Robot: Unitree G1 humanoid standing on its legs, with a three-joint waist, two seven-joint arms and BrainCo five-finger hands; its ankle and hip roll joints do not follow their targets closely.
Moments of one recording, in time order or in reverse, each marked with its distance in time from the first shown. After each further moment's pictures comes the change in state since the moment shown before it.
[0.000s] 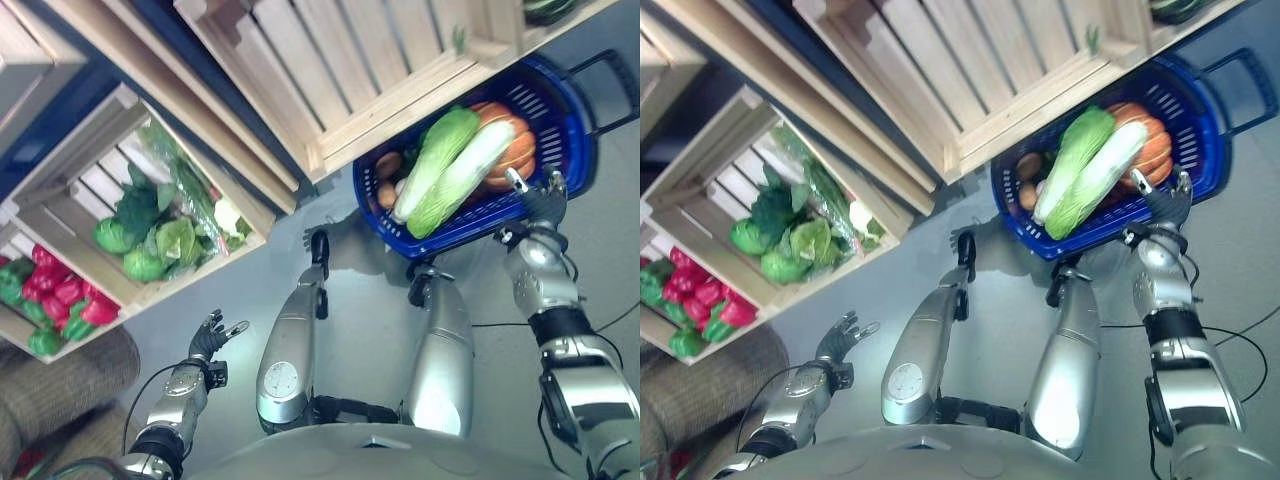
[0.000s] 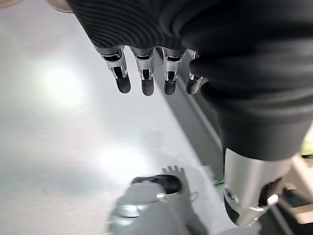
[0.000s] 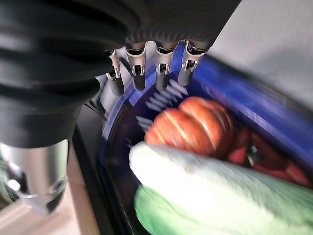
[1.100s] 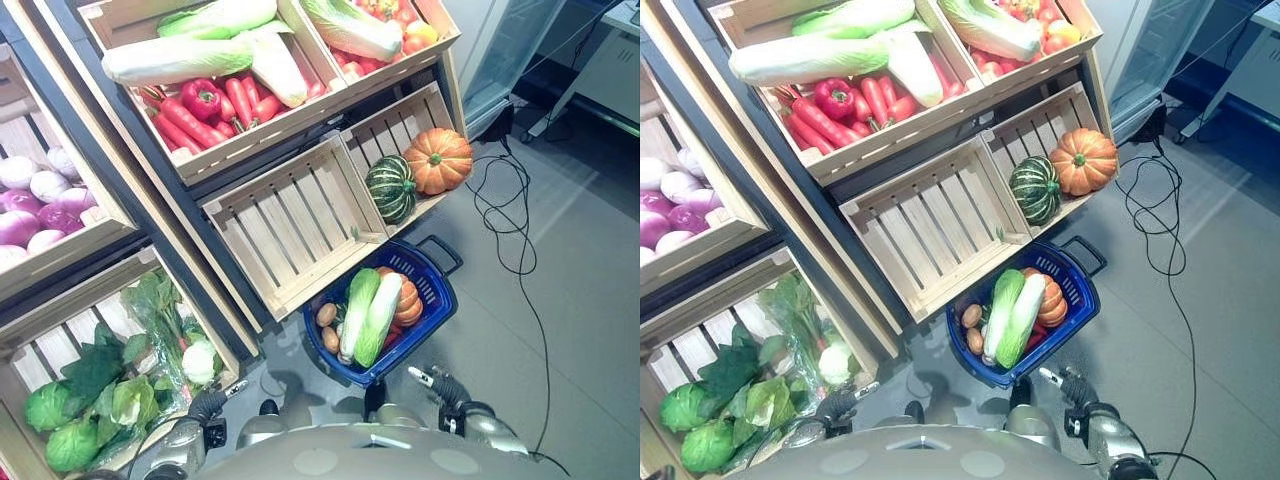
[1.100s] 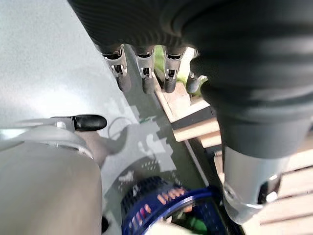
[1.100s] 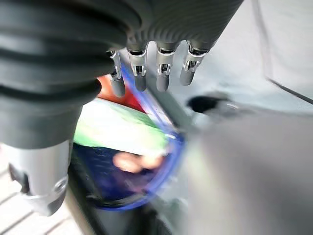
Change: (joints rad) left arm 0.024 -0.071 0.002 0.323 0.099 0.001 -0.187; right arm 0.407 0.300 0.161 0.488 -0.162 0.208 0.590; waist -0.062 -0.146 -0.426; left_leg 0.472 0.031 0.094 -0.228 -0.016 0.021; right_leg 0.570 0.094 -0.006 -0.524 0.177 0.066
